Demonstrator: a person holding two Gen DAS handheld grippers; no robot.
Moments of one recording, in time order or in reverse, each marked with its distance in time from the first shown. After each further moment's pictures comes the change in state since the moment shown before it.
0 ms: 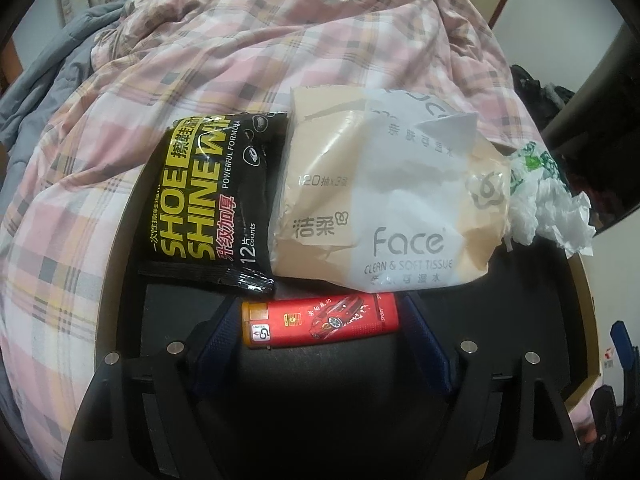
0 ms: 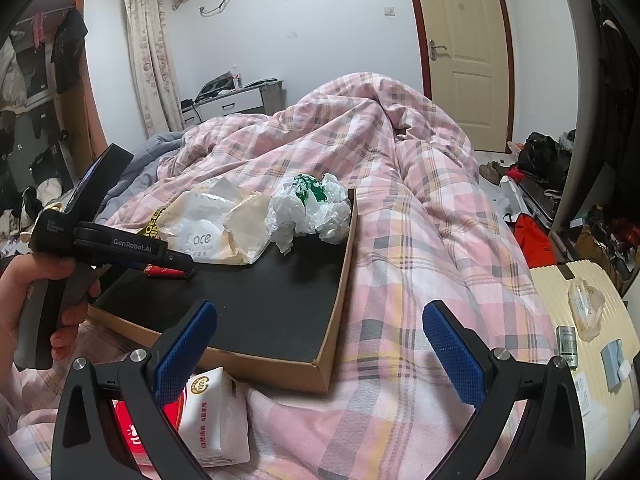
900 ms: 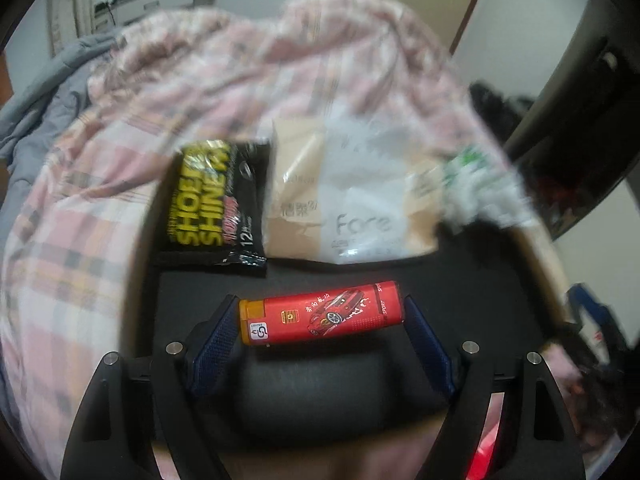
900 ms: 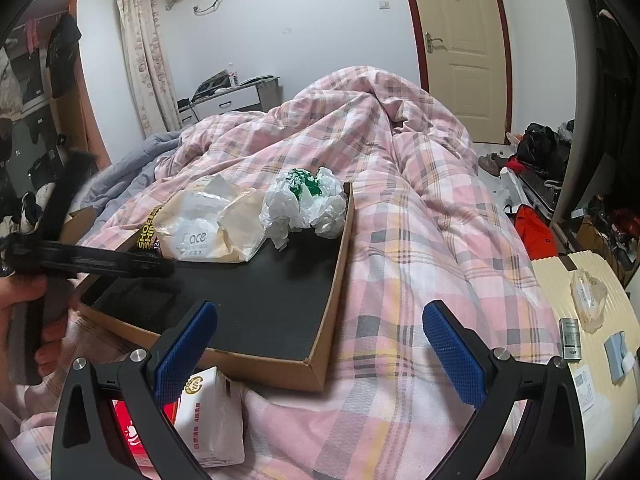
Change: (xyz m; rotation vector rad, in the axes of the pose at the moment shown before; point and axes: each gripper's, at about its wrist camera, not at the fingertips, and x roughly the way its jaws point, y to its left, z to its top) left arm -0.056 -0.003 -0.036 0.063 -0.168 -0.100; right arm 0.004 -0.004 -0.001 0.023 0.016 0.005
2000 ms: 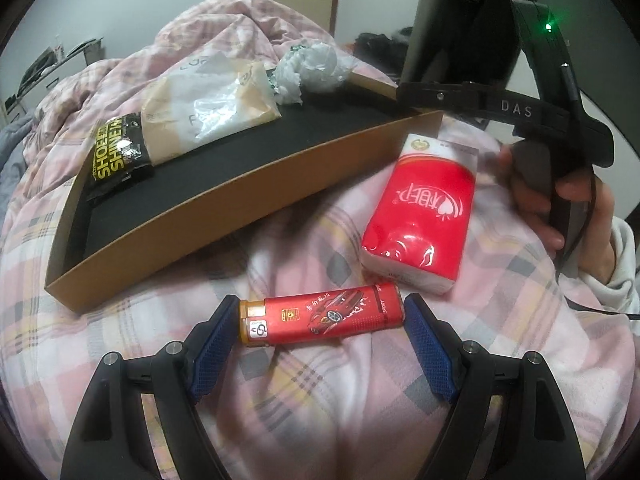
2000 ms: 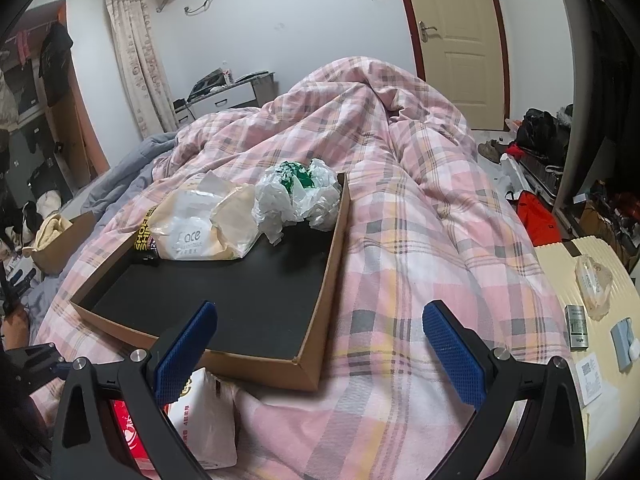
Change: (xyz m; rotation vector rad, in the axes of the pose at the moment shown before) left arm -0.031 -0.055 -0.128 0.409 0.039 -0.149; right arm 0.004 -0.009 -0.001 0.046 0.023 0.013
